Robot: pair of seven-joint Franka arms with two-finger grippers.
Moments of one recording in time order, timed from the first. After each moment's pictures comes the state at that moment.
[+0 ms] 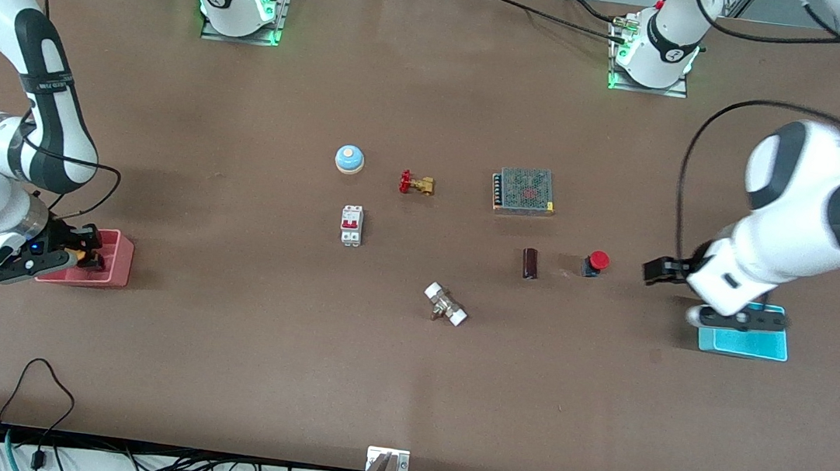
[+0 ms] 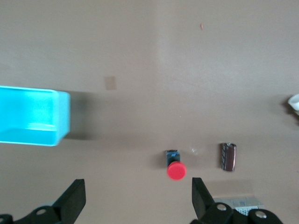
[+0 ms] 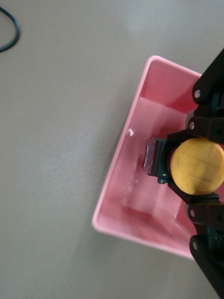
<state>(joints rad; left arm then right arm) 0.10 0.33 -0.25 -1.56 0.05 1.83 -0.18 -0.25 0.60 0.06 -1.72 -0.10 2.39 -0.58</state>
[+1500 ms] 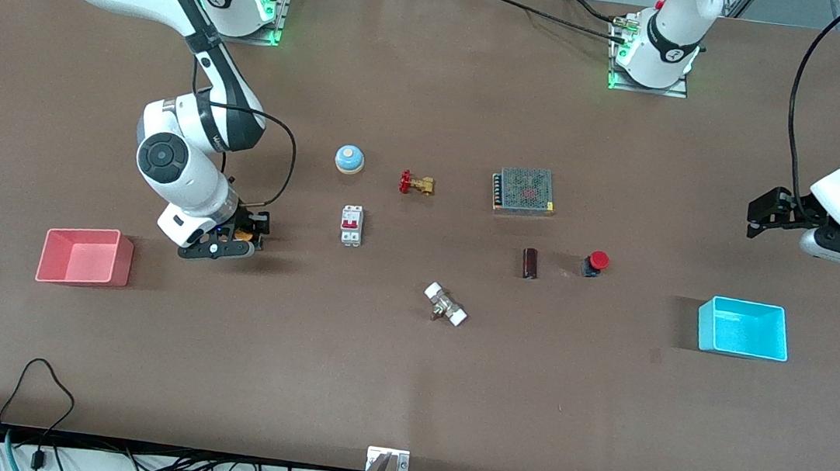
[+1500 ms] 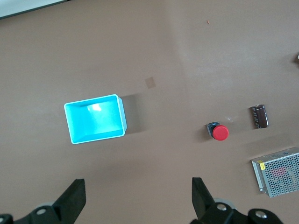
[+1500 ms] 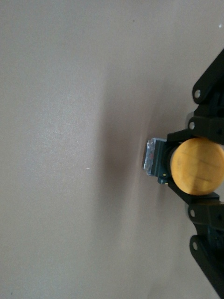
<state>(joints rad) -0.02 0.04 0.00 -1.74 0.05 1.85 0.19 0.07 0.49 0.22 -1.97 -0.15 2.45 0.20</state>
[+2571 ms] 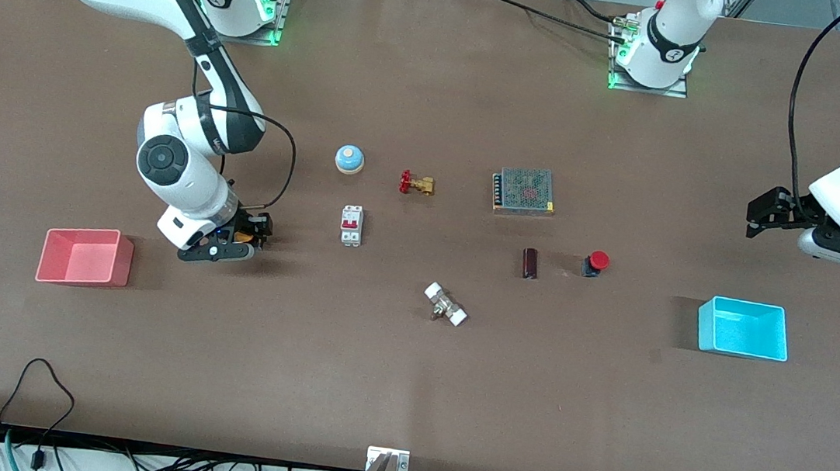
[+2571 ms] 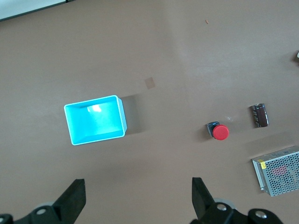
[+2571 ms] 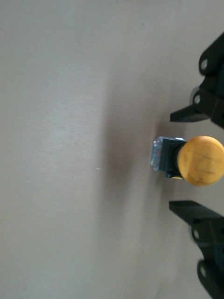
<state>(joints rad) -0.02 0.04 0.00 -1.74 0.05 1.86 0.20 0.07 0.49 0.21 -1.93 -0.15 2.45 0.20</state>
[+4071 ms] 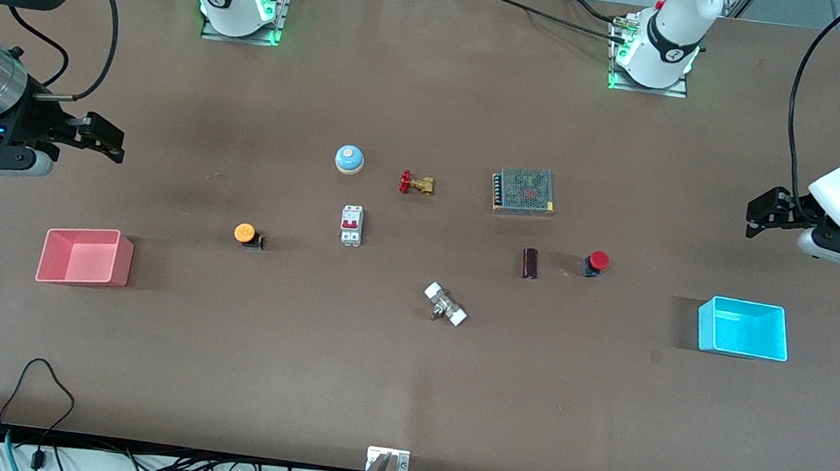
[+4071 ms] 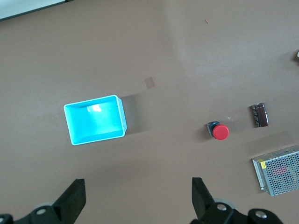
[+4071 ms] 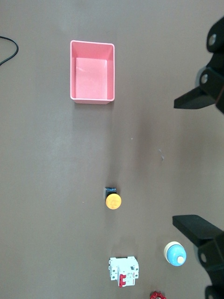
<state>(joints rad) -0.02 0.04 0.00 -1.75 0.05 1.86 0.20 0.14 0.12 -0.06 -1.61 0.00 1.71 -0.01</state>
